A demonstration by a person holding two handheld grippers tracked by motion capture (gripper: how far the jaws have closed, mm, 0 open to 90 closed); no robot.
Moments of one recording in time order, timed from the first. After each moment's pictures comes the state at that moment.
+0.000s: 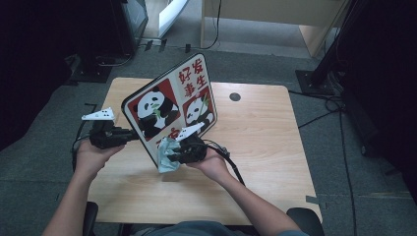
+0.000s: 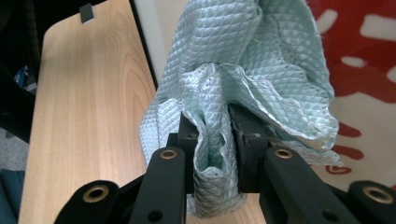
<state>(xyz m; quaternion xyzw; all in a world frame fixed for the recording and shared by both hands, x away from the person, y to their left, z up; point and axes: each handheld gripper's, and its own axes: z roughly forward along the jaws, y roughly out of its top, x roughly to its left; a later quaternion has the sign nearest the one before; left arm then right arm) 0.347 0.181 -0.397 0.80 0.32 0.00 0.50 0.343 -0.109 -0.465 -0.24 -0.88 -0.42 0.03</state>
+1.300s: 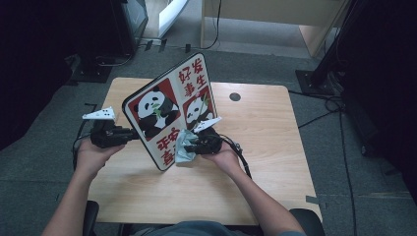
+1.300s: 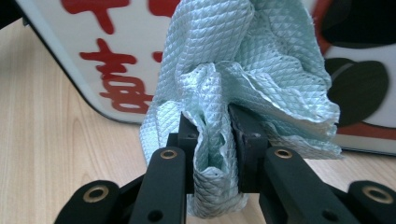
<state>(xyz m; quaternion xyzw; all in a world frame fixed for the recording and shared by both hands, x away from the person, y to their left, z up) 0.350 0.180 -0.397 0.80 0.31 0.00 0.51 0.376 -0.158 -0.485 -0.30 -0.86 -0.41 0.02</state>
